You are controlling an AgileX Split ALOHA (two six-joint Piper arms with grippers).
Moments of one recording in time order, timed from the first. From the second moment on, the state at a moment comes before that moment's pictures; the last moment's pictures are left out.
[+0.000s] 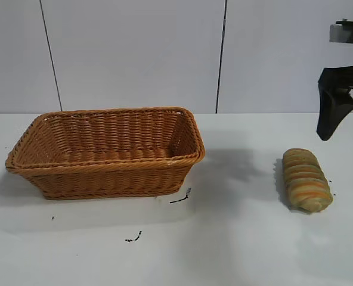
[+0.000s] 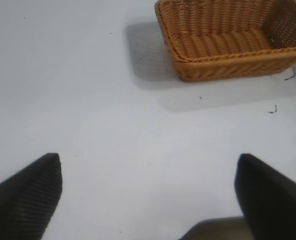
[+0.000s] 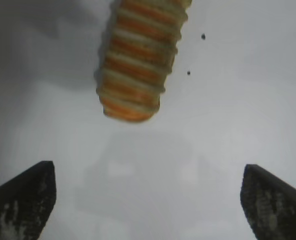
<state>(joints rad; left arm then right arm) -0.02 -0.01 -0.50 -0.04 1.07 0.08 0.08 1.83 -1.30 0.09 0.90 -0.10</state>
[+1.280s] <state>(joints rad) -0.02 -0.01 -0.50 -0.04 1.07 0.08 0.09 2.14 -1.39 0.07 0.79 -0.03</state>
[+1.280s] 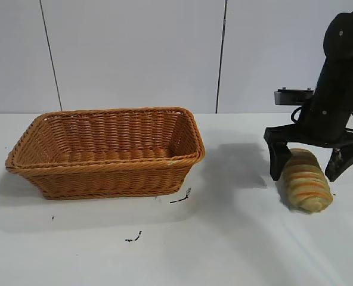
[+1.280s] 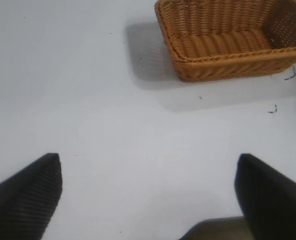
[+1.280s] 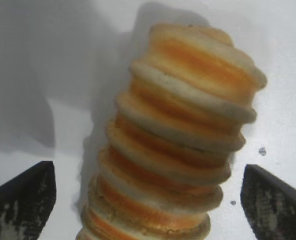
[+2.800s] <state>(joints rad) -0.02 -0.01 -0.50 -0.04 1.07 0.08 0.09 1.94 -1.79 -0.01 1.09 -0.14</state>
